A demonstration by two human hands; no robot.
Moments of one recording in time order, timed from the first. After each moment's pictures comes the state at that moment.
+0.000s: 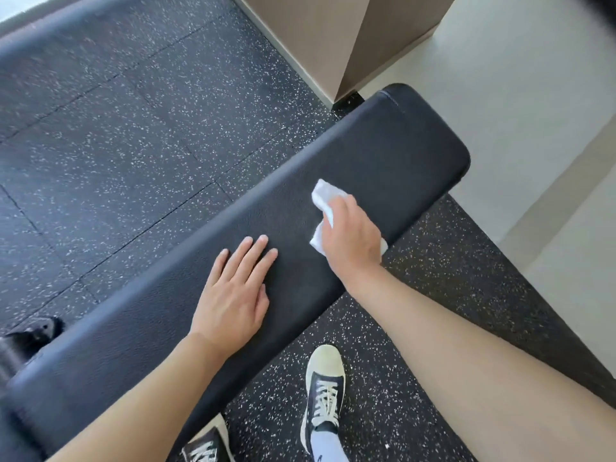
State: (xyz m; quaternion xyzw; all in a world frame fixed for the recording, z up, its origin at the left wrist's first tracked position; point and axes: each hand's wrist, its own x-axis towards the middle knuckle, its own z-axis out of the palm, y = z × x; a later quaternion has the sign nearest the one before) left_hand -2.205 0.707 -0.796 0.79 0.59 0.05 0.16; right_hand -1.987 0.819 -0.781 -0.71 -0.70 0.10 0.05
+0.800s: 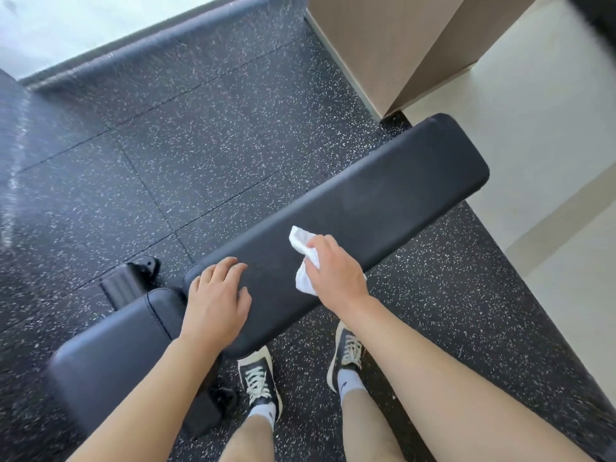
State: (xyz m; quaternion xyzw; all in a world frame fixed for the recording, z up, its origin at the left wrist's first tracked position) left_hand -2.362 0.572 -0.611 0.61 0.74 -0.01 0.28; right_hand -2.146 0.661 -0.613 -0.60 -0.74 0.30 -0.02
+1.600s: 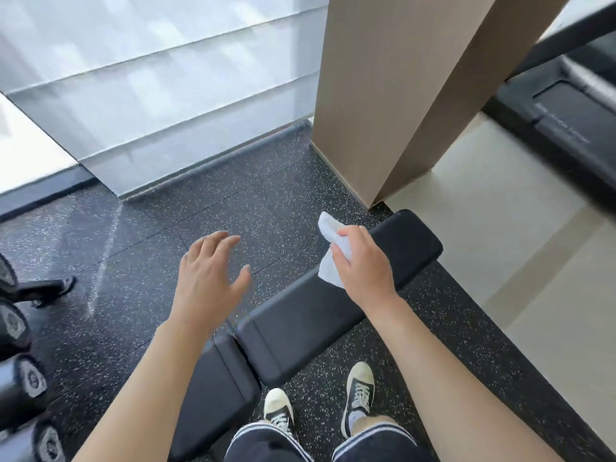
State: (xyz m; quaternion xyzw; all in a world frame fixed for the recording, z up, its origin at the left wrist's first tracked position) left_hand -2.445 0.603 -0.276 0.63 0.75 0.15 0.17; right_hand -2.172 0.680 -0.313 -0.59 -0.74 0.20 0.24
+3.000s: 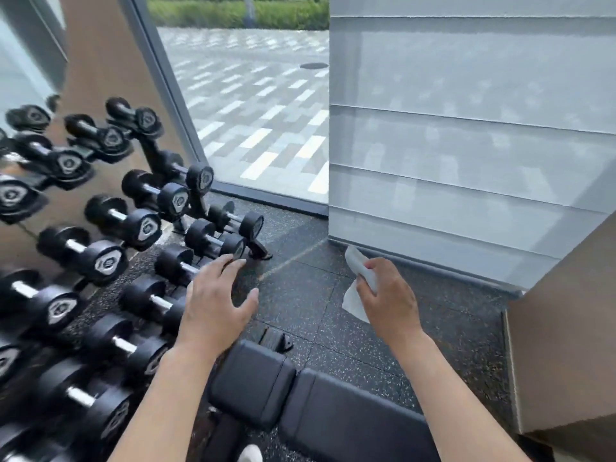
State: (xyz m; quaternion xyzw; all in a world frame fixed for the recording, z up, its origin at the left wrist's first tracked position) left_hand -2.358 0.466 -0.081 0.20 0.96 0.21 -0.06; right_hand -2.265 0.751 -0.147 -0.20 -0.90 0.32 0.23
